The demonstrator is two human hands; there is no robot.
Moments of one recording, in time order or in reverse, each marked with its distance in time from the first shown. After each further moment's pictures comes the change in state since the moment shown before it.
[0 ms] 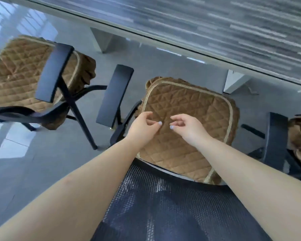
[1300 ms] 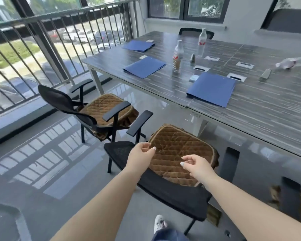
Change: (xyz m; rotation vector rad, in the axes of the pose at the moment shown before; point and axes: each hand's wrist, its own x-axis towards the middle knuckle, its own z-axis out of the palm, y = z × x) left_hand -0.133 -0.177 -0.637 -0.371 0.517 0.103; right_hand -0.064 -0.485 0.407 -0.020 -0.100 -0.289
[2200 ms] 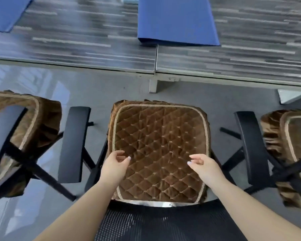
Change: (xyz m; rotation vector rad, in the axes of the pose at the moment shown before) left_hand 0.372 -0.106 0.092 0.509 -0.435 -0.156; right_hand 0.222 0.106 0.060 0.181 0.345 0.663
